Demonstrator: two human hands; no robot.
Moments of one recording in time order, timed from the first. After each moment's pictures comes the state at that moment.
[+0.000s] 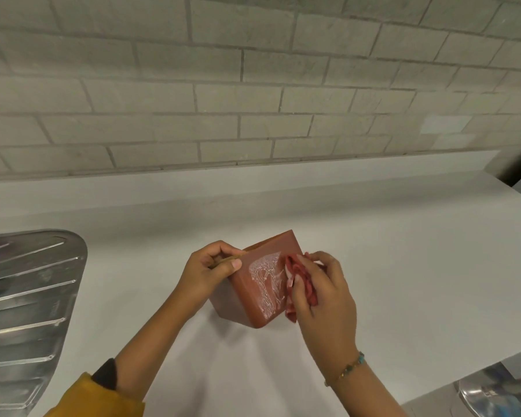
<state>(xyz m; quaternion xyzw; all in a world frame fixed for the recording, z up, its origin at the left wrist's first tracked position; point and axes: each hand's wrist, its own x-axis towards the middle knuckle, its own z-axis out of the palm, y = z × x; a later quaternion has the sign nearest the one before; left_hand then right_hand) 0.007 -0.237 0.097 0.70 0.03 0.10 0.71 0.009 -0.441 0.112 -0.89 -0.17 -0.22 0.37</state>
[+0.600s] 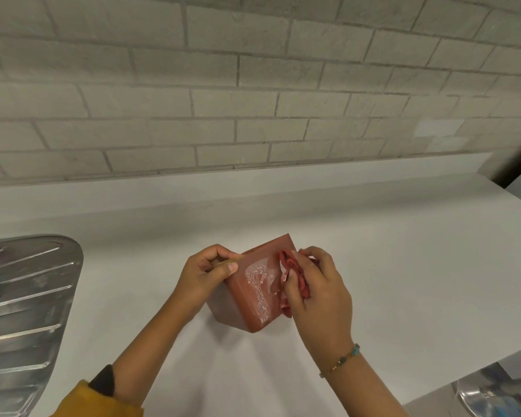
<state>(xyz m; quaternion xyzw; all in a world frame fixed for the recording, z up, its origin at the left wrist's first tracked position) 0.008 -0.237 0.096 0.70 0.03 0.10 0.71 0.015 -0.434 0.125 -0.91 -0.18 -0.22 0.31</state>
